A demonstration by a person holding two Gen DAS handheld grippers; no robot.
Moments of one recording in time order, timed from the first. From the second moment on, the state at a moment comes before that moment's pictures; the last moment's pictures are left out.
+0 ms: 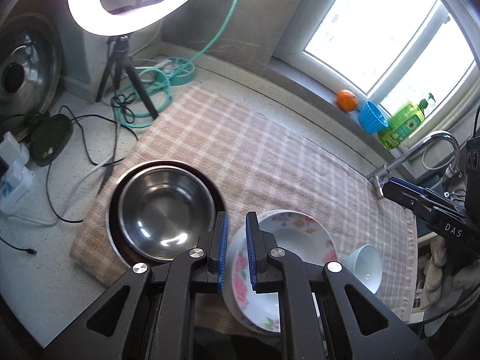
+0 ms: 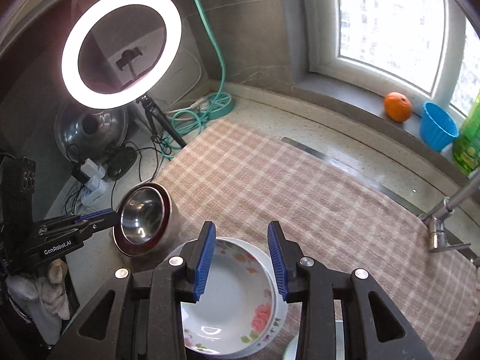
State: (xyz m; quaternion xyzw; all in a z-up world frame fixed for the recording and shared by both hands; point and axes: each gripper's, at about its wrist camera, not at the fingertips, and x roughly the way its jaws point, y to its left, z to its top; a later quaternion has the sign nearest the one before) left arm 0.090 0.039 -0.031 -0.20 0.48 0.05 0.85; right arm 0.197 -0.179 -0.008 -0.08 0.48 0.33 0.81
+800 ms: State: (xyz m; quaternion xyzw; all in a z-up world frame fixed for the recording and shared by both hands) left arm 0.143 -0.160 -0.089 -0.08 0.57 -0.16 0.80; right arm 0.151 -0.399 -0.102 0.10 0.54 0.13 0.83
